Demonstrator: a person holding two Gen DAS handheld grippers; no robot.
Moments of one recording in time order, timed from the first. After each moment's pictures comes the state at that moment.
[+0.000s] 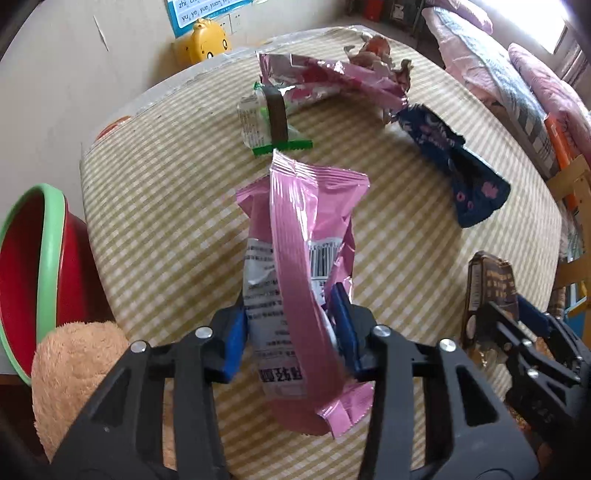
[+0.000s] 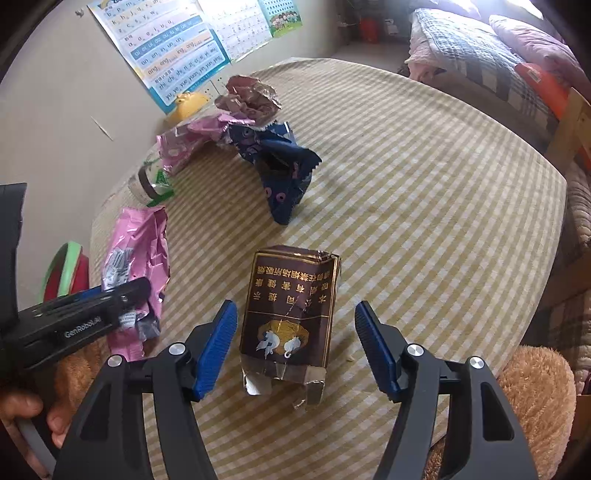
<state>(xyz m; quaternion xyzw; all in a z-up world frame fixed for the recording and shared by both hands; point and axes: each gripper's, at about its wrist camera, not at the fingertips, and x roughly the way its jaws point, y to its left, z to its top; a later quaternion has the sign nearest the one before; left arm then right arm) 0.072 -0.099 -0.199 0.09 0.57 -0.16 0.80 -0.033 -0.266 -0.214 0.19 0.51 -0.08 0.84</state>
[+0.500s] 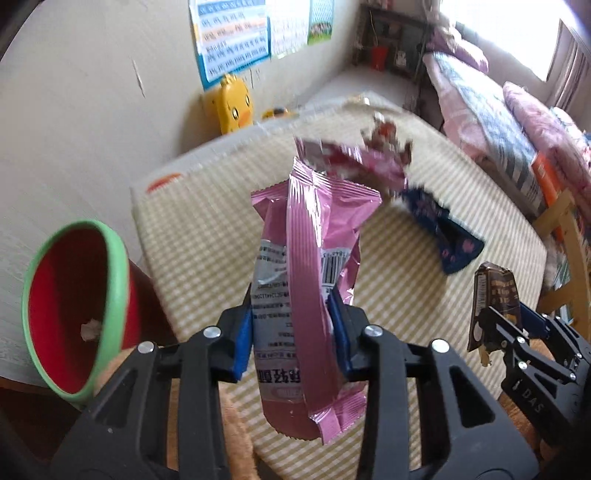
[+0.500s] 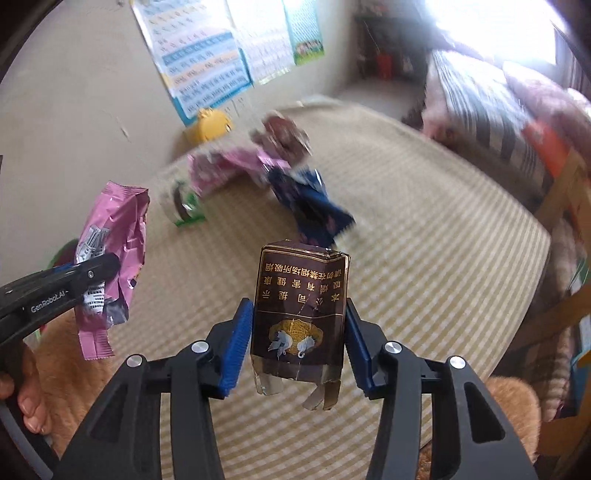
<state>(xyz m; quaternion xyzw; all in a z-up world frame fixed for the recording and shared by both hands) 0.063 -0.063 -0.129 0.06 0.48 -0.15 0.86 -0.030 -0.236 -0.158 0.12 0.45 -0.07 0.88</state>
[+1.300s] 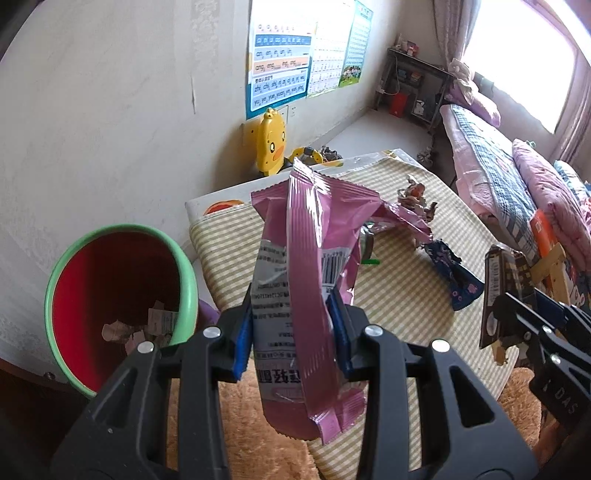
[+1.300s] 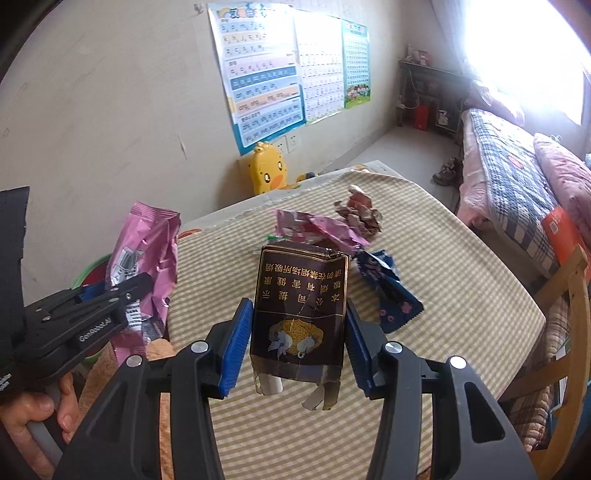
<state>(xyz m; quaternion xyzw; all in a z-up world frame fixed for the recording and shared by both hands) 0.065 0.008 -0.100 0.00 0.43 -0.13 0.89 -0.010 -0.157 -0.088 0.06 0.41 -0.02 0.91</state>
